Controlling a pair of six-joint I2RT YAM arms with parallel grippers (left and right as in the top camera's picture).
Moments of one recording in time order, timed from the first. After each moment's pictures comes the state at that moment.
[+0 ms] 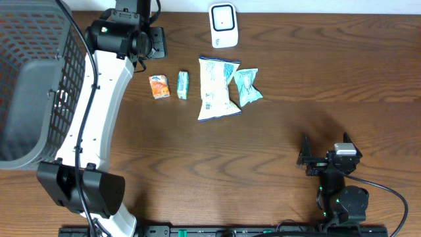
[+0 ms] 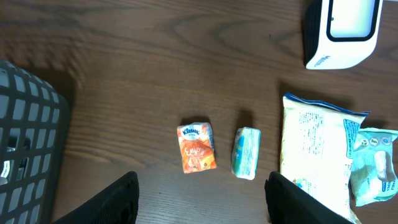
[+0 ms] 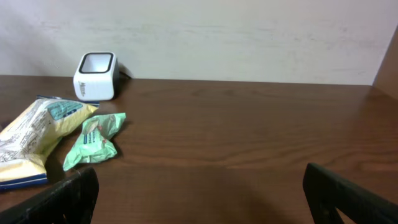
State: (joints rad) left arm -0.19 1.81 1.92 -1.09 -0.13 -0.25; right arm 0.03 0.01 0.01 -0.07 0.03 -0.01
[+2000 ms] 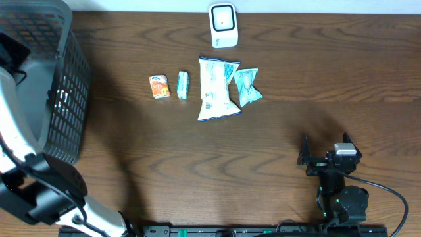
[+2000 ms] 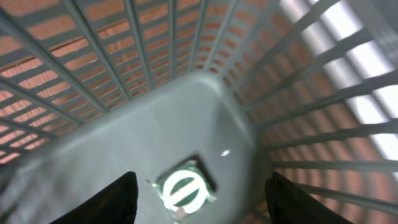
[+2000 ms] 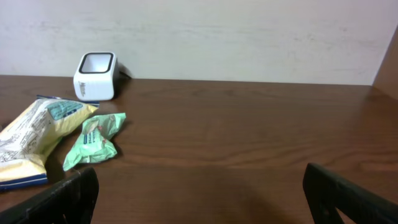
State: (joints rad) left arm 0.54 1.86 1.87 -0.89 -0.13 -0.46; right arm 0.03 0.01 0.01 -0.07 0.03 -0.01
